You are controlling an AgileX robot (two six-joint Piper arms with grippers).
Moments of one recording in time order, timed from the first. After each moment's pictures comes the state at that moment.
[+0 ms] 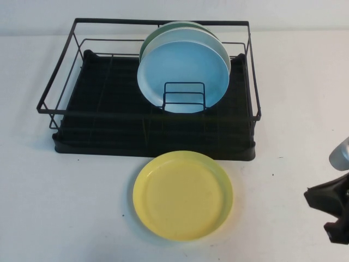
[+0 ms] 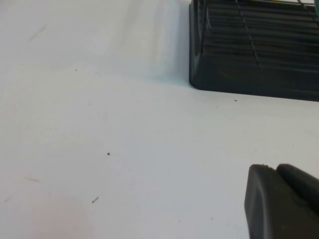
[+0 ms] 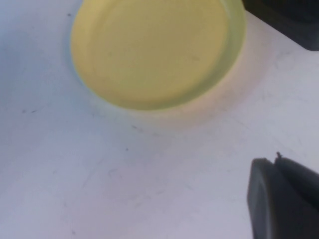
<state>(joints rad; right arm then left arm) 0.41 0.96 -0.72 0.43 0.76 -0.49 -0.09 -0.01 0.02 0.08 0.35 -0.06</state>
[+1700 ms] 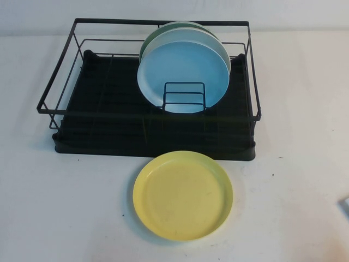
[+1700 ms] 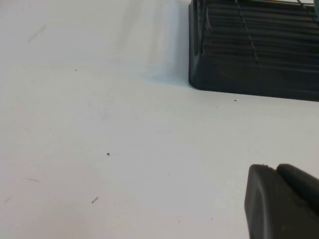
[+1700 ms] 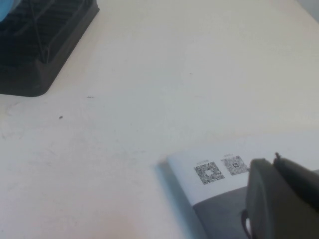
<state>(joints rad) -0.03 -0.01 0.03 0.18 0.34 -0.24 -0.09 -0.01 0.02 0.08 0.35 -0.06</state>
